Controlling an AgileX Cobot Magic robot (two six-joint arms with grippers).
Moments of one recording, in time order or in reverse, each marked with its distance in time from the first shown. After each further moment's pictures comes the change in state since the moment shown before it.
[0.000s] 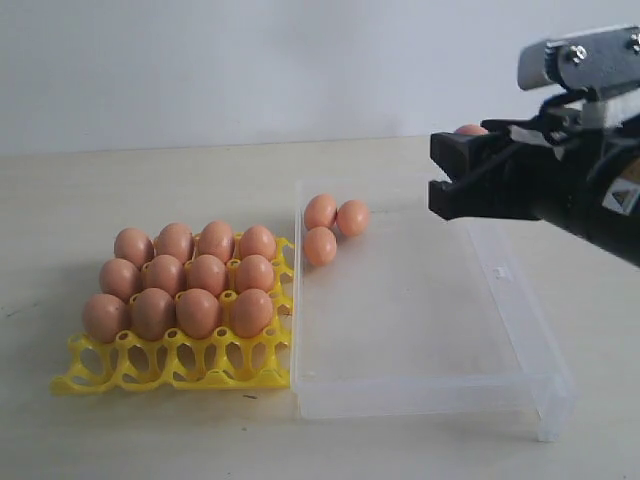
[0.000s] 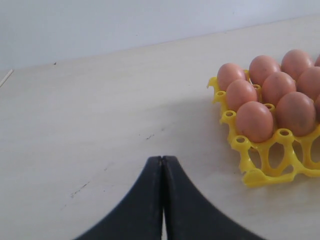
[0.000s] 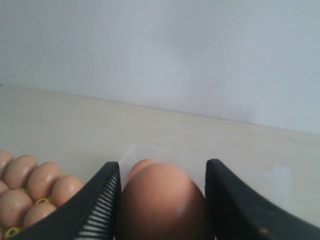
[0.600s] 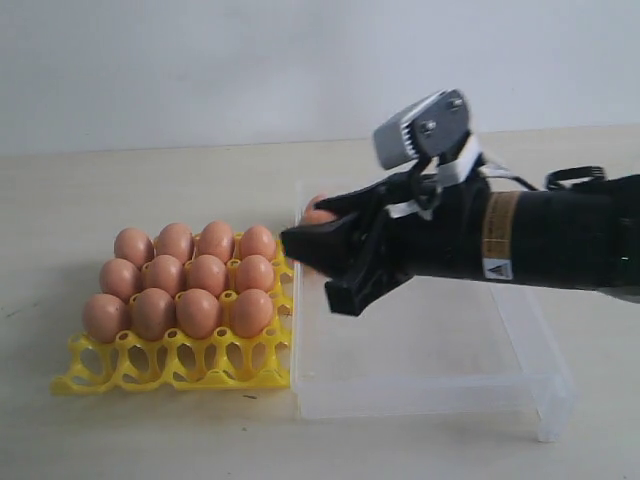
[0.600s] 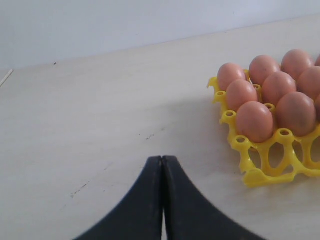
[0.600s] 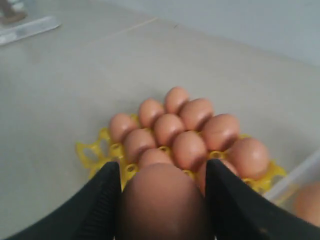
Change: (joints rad) left arm 0.000 0.000 0.000 0.000 0.000 0.000; right arm 0.027 0.291 -0.171 -1.083 -0.213 0.844
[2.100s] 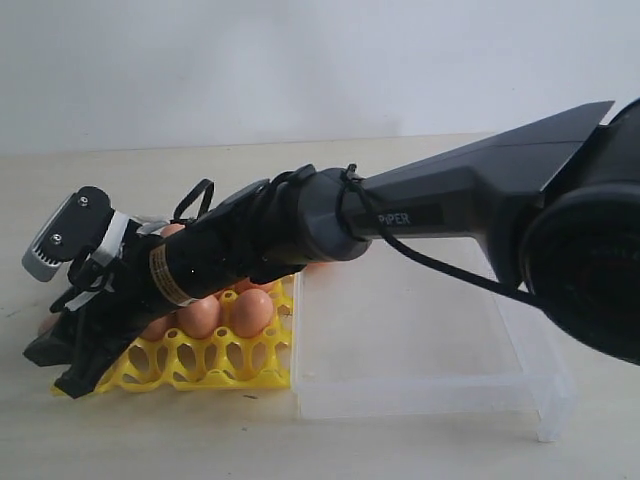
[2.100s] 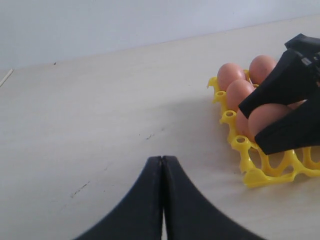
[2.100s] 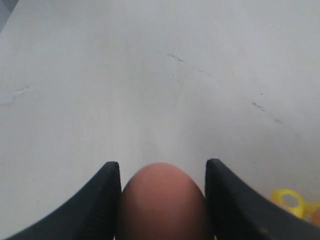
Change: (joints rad) left arm 0.000 0.000 0.000 0.000 0.000 0.000; right arm 0.352 0.729 -0.912 -0.589 0.066 0.448
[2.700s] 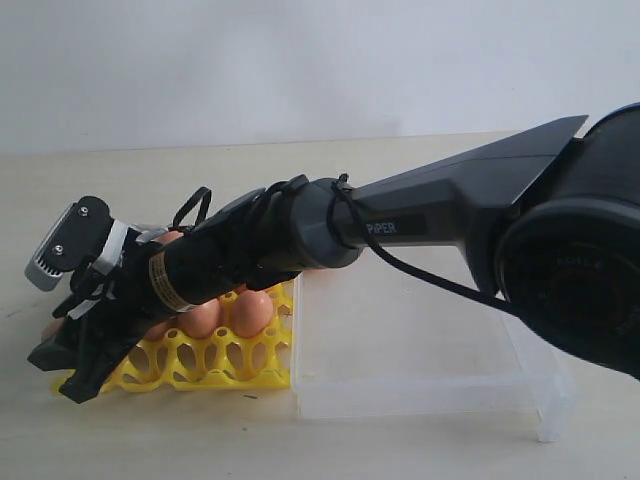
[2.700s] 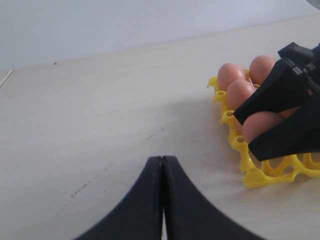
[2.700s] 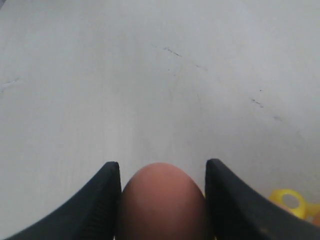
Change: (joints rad) left arm 0.000 0.000 0.000 0.000 0.000 0.000; right arm 0.000 0.038 -0.029 0.005 0.005 -0.030
